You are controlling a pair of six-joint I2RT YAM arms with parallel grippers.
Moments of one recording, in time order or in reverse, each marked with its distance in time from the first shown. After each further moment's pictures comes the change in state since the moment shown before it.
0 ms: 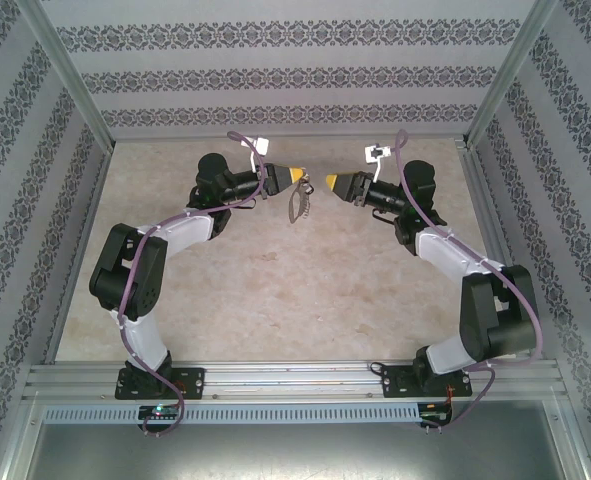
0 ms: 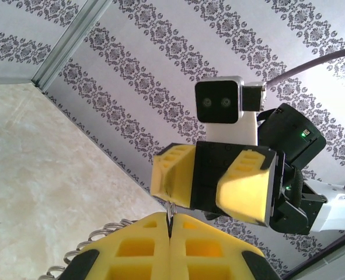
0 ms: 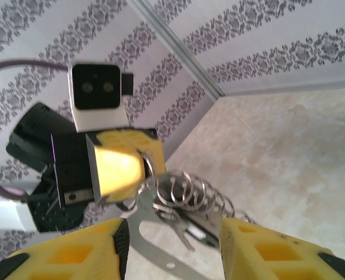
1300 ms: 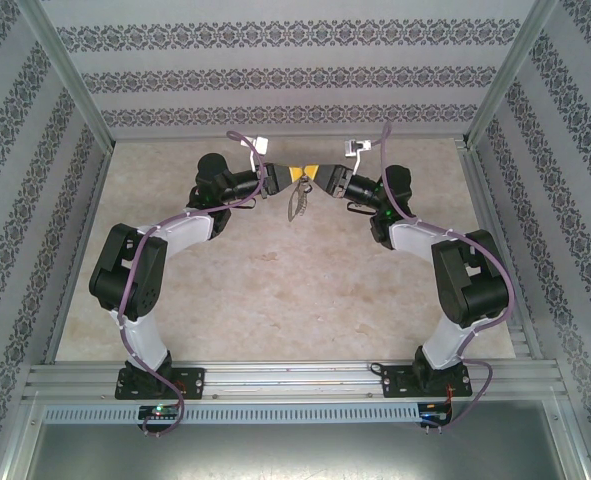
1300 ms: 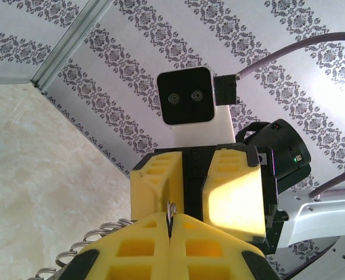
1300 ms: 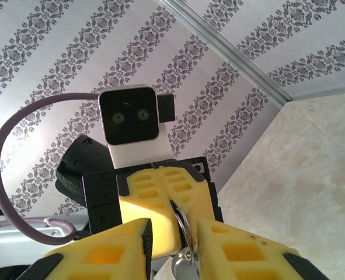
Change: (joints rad) left arm 0.000 -0.002 0.000 0.006 -0.005 -0.018; right arm 0.109 0.225 0.054 0.452 0.005 0.377
